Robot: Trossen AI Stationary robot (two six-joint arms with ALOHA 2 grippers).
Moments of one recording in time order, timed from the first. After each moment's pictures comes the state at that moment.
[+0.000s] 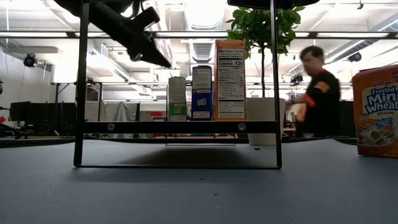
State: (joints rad) left arm 0.28 1.21 0.84 -0.12 -0.16 0.42; right arm 0.30 1.29 0.78 0.31 0.34 -0.46
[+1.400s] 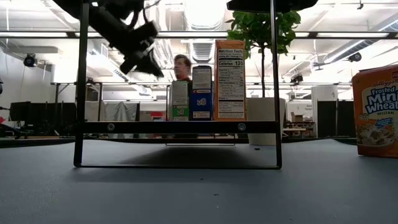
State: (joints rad) left arm 0.31 1.23 0.83 -0.17 -0.26 0.66; right arm 0.29 1.29 0.78 0.30 0.37 -0.45
